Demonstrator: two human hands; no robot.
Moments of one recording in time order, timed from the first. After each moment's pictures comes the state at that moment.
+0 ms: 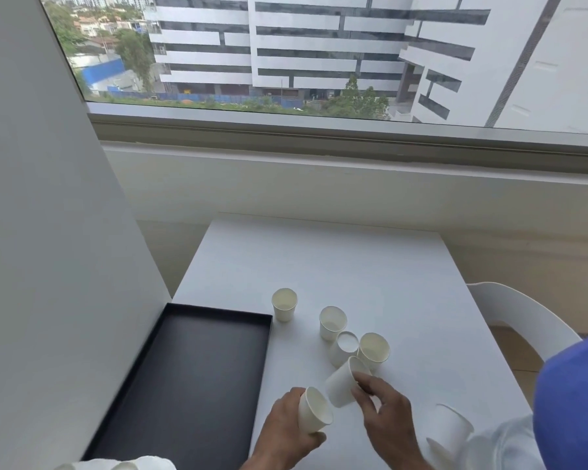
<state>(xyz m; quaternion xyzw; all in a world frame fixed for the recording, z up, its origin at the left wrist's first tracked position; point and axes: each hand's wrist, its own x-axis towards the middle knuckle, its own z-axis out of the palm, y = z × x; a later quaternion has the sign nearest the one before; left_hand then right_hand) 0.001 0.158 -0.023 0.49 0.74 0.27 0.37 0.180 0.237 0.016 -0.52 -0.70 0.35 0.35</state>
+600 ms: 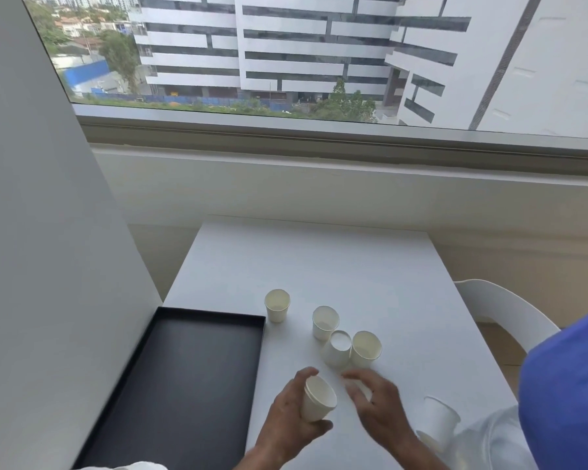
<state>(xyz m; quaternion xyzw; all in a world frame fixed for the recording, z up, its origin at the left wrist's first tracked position) 0.005 0.168 -0.012 0.53 0.69 0.33 0.36 0.181 0.245 0.031 -0.50 -0.73 0.36 0.29</state>
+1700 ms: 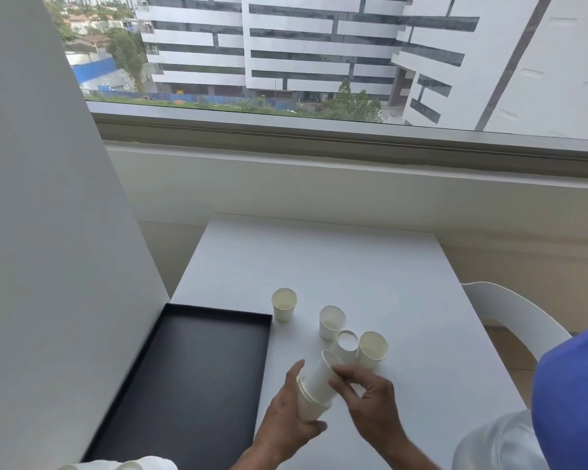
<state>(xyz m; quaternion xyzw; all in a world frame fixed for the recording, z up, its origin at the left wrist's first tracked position) -0.009 0.161 -0.017 0.49 0.71 0.32 0.40 0.148 0.231 0.043 -0.45 -0.69 0.42 0.38</state>
